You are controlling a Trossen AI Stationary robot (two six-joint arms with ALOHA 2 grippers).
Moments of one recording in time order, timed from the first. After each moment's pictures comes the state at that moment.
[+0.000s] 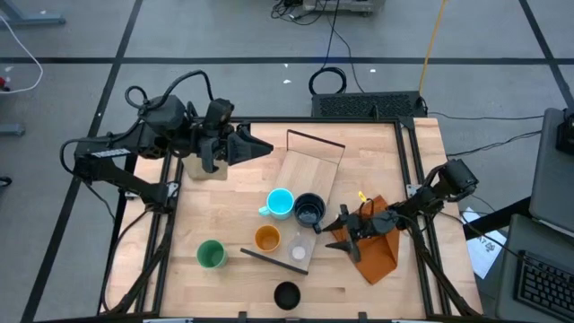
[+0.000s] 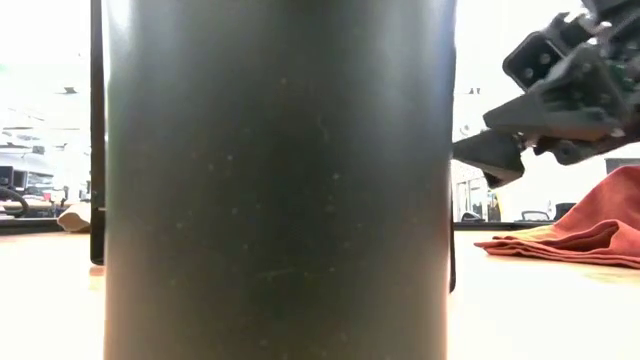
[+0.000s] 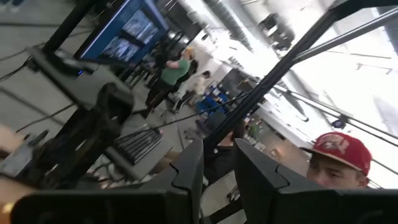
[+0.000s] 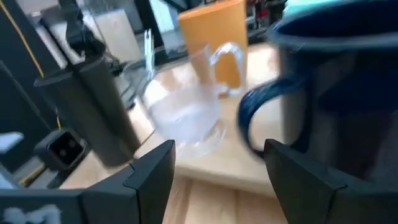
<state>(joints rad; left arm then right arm) 0.00 1.30 1.61 -0.13 0.23 -0.79 0.45 1.74 0.21 1.36 0.24 0.32</state>
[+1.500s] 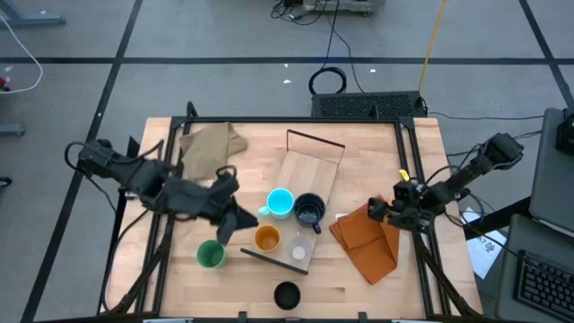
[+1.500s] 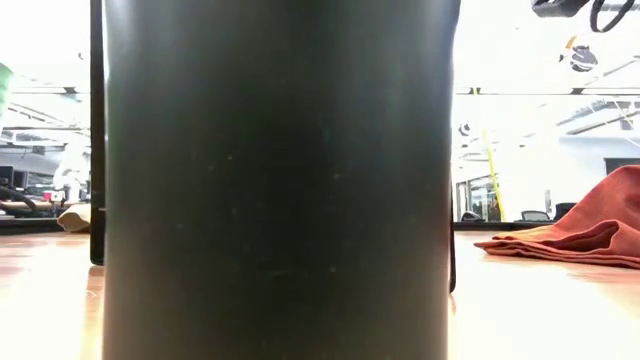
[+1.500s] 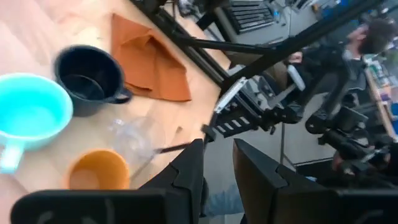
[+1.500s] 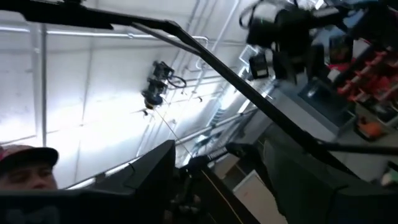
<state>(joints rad) -0.43 1.35 1.61 -0.78 -0.20 -1.02 0.58 0.96 0.10 1.50 0.18 0.80</state>
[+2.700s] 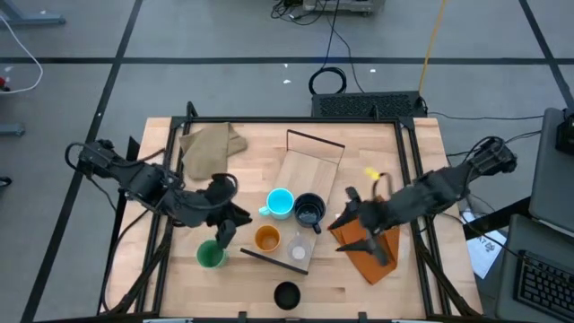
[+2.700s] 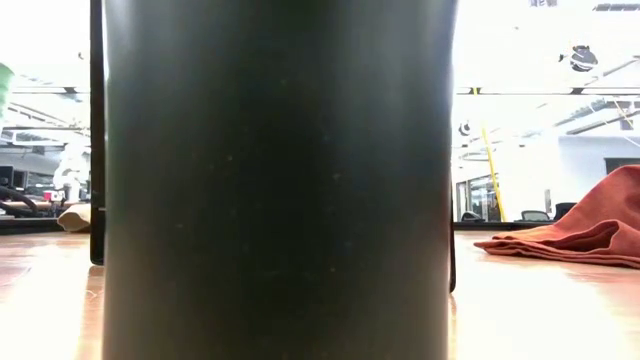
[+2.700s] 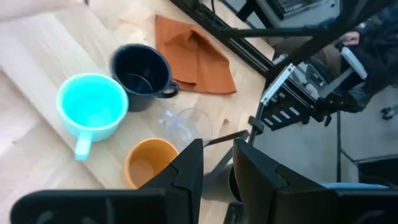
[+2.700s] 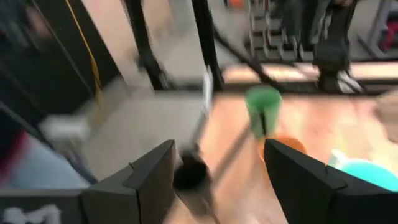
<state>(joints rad) -0.48 1.36 1.61 -0.94 -0.34 -0.97 0.50 1.22 1.30 -0.43 0.10 0.27</state>
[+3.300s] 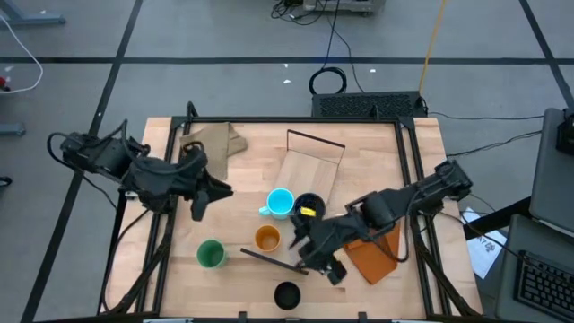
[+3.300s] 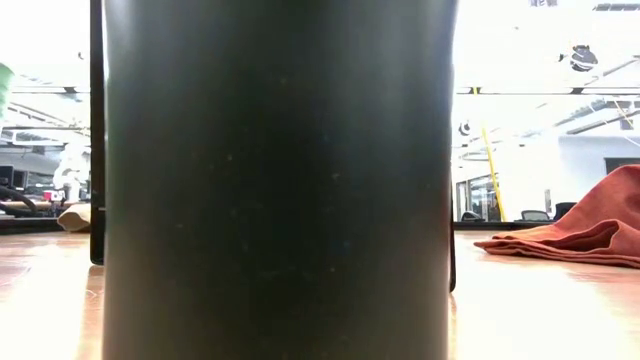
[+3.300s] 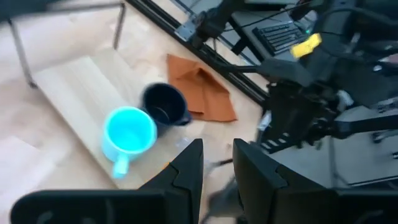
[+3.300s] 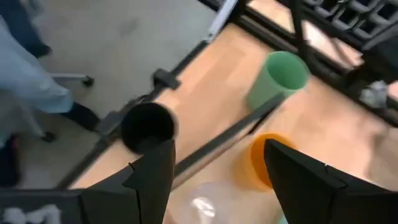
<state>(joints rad) -0.42 1.18 1.61 -1.01 -0.37 -0.90 0.44 1.78 1.89 -0.85 0.01 -0.23</state>
